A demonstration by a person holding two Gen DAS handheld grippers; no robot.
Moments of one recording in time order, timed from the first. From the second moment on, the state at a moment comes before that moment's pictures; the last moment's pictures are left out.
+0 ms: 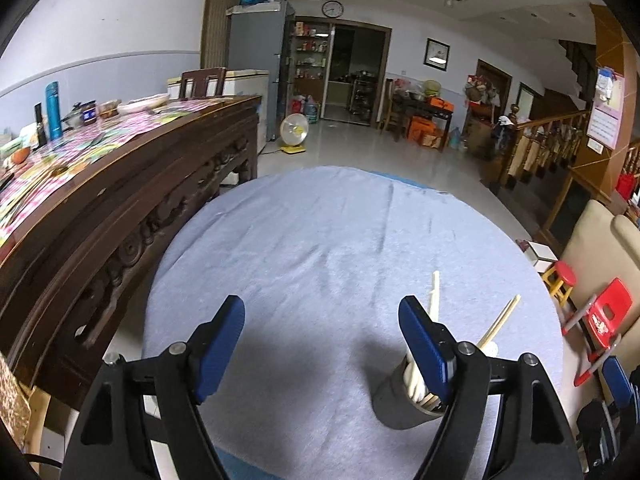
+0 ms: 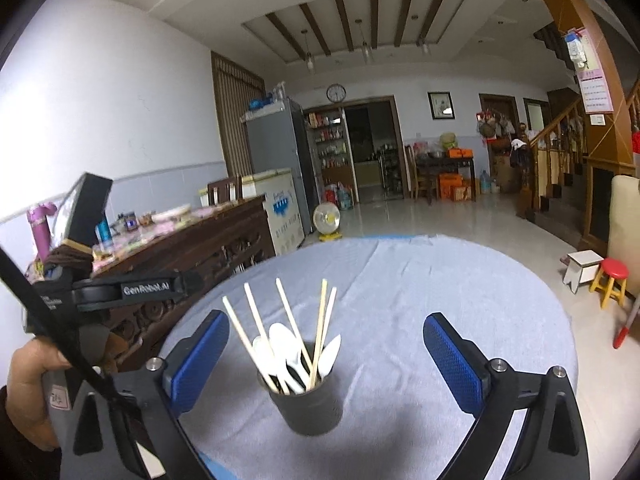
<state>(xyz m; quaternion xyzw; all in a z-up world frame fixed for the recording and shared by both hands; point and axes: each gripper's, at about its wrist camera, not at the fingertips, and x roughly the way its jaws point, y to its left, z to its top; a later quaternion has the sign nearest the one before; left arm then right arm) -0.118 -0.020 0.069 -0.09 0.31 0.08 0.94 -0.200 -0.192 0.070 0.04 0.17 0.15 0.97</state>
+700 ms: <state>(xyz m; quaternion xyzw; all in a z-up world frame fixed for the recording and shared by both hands) -0.154 -0.040 0.048 -0.04 0.33 0.06 0.94 -0.186 -0.199 0.041 0.04 0.30 0.09 0.95</state>
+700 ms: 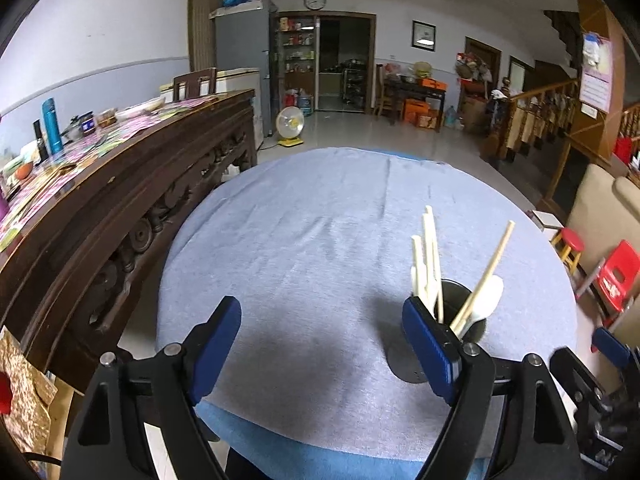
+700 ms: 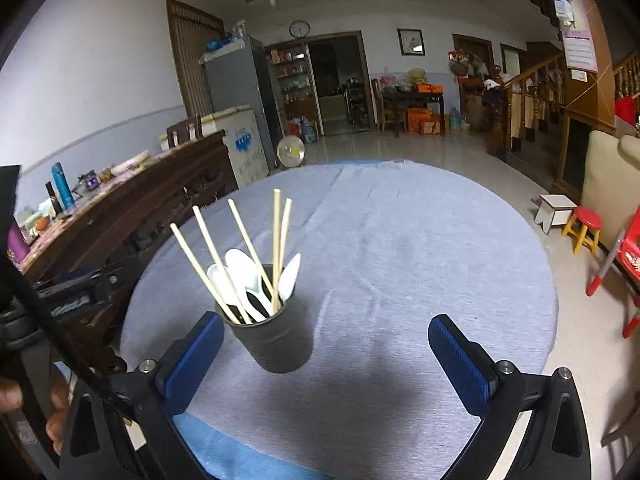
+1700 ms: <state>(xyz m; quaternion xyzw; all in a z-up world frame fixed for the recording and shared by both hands) -0.146 -0.046 0.042 -0.02 0.34 0.06 0.94 -0.166 -0.192 0.040 0.01 0.32 0.12 0.94</state>
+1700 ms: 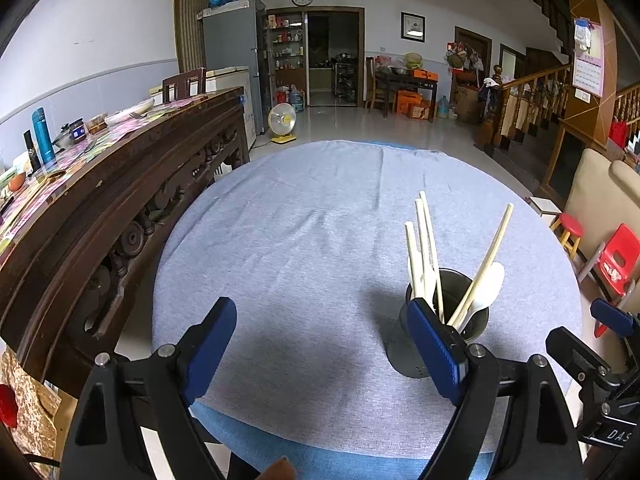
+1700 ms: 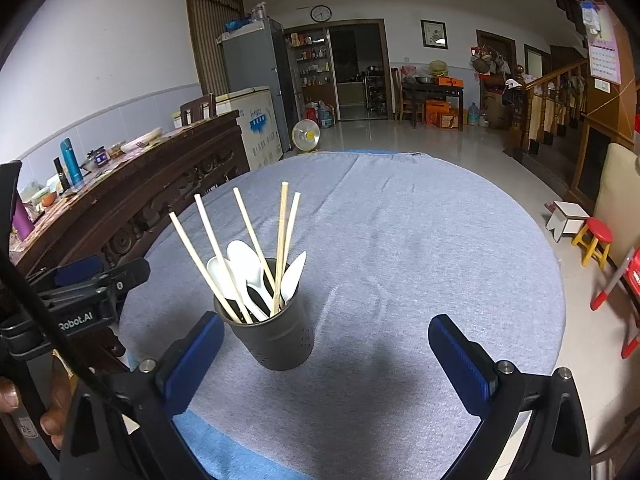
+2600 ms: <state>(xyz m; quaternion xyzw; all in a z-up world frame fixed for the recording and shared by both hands) -0.142 -0.044 0.038 -0.01 0.34 0.06 0.94 -0.166 -0.184 0.038 -0.02 0.33 0.12 0.94</state>
